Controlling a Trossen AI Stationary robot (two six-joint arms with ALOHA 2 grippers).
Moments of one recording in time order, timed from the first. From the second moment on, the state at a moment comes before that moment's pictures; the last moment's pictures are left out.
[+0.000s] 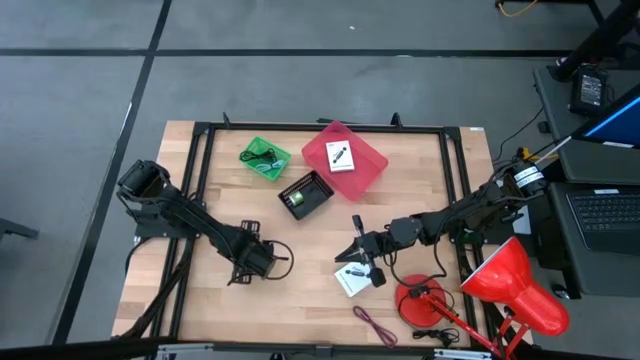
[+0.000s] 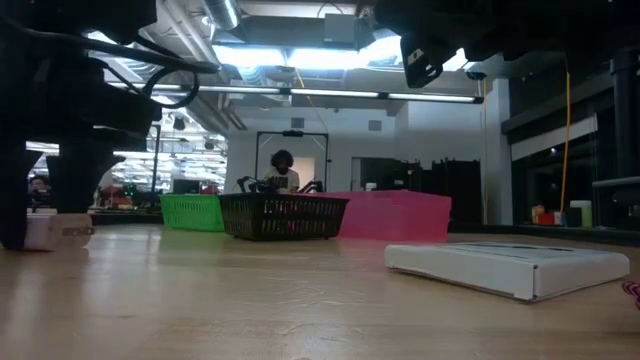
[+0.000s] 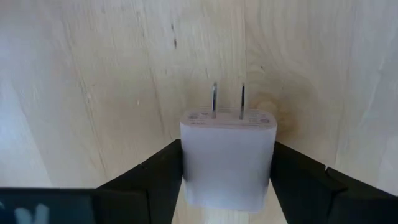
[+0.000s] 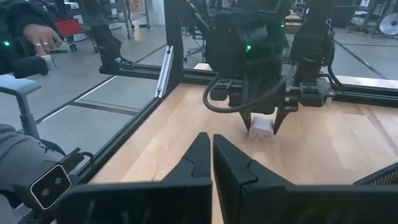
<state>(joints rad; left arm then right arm) -0.49 1.64 0.87 -0.80 -0.14 -0.43 0.35 1.56 0.62 0.80 0.04 0.02</state>
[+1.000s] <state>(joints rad) -0.50 1.28 0.87 -0.81 -0.24 -0.30 0.35 1.56 0.62 0.80 0.04 0.02</state>
